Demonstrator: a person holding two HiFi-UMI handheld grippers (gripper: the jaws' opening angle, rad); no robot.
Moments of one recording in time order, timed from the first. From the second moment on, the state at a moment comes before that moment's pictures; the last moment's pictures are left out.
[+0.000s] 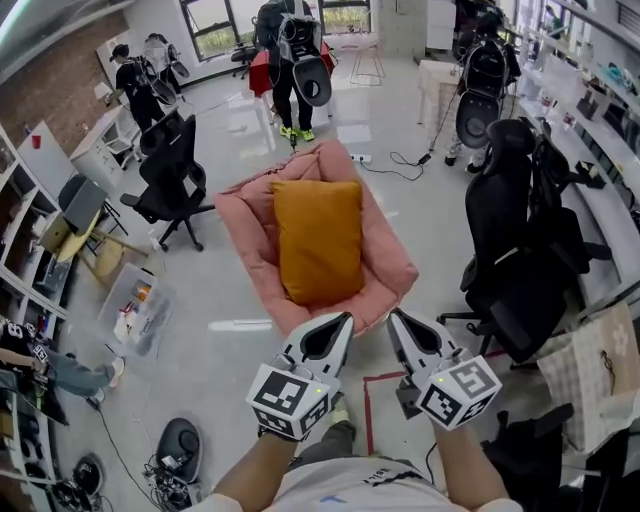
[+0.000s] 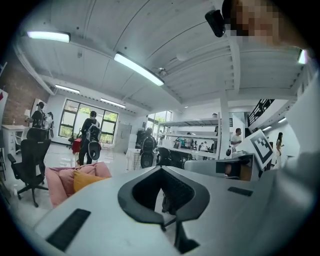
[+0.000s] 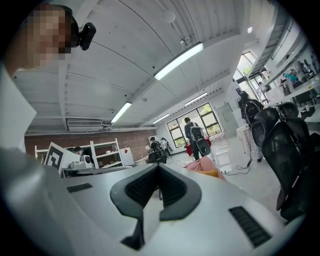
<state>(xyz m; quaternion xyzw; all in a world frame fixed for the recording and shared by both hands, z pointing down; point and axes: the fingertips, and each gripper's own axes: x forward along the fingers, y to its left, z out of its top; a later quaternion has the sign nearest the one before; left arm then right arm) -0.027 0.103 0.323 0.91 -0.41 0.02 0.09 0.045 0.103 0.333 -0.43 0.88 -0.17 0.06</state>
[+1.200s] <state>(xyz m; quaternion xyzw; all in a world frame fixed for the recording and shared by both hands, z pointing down) -0.071 -0.159 0.353 0.90 -0.43 0.02 0.10 -0.008 -0.165 0.360 -0.42 0.88 -0.20 0.06</state>
